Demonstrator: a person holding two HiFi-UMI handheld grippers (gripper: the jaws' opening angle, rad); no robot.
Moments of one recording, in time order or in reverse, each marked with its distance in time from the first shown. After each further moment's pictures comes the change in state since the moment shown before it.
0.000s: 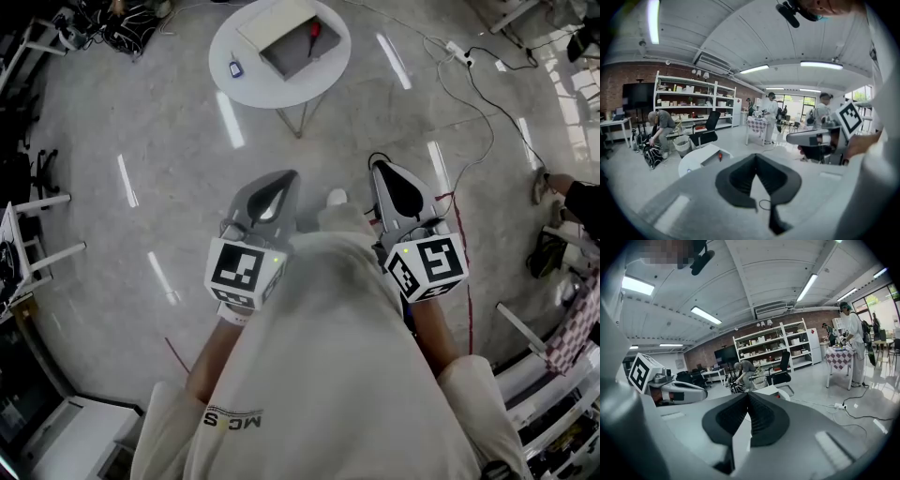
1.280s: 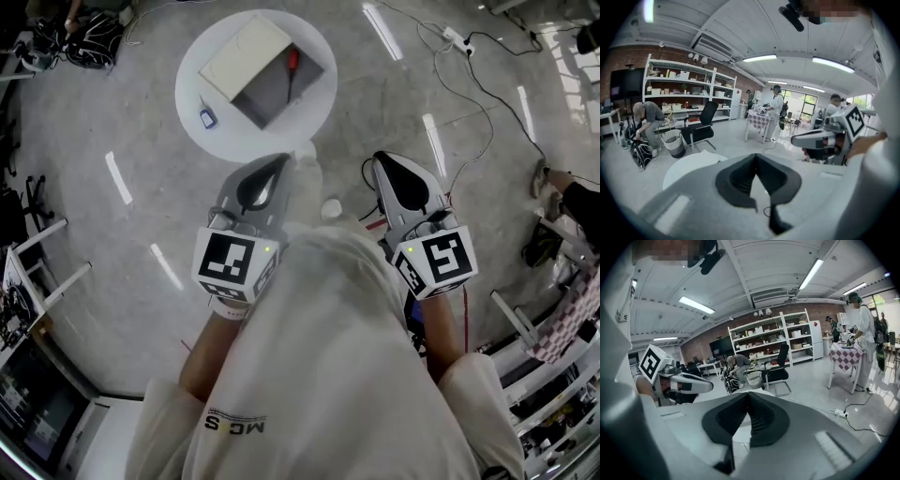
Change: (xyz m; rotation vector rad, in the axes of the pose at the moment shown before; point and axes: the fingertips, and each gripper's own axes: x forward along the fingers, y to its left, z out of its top) left arm 0.252 0.161 0.089 -0.061 0.096 -0.064; right arm 0.217 -0.179 0.078 -0.018 0.110 0.012
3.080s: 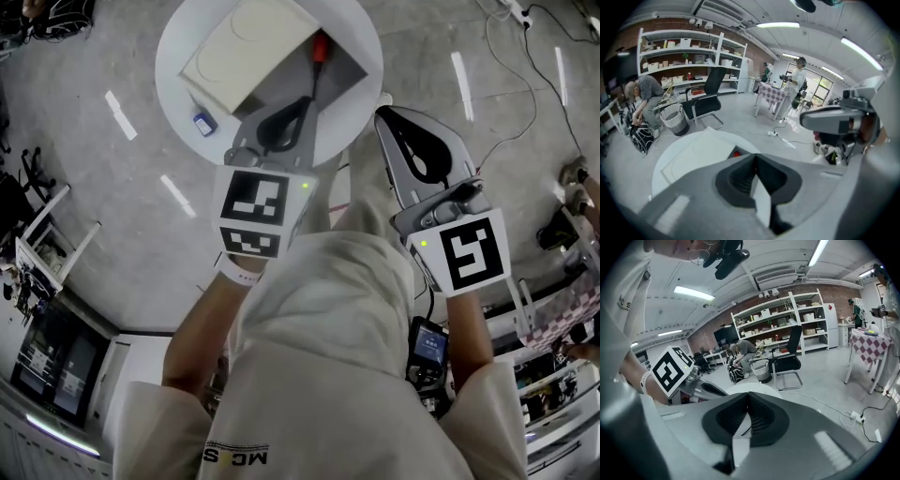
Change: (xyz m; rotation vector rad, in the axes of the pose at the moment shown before) left arm 0.254 0.187 -0.079 -0.097 0.328 0.053; right arm 0.264 -0.121 -0.032 -0.005 0.144 0.136
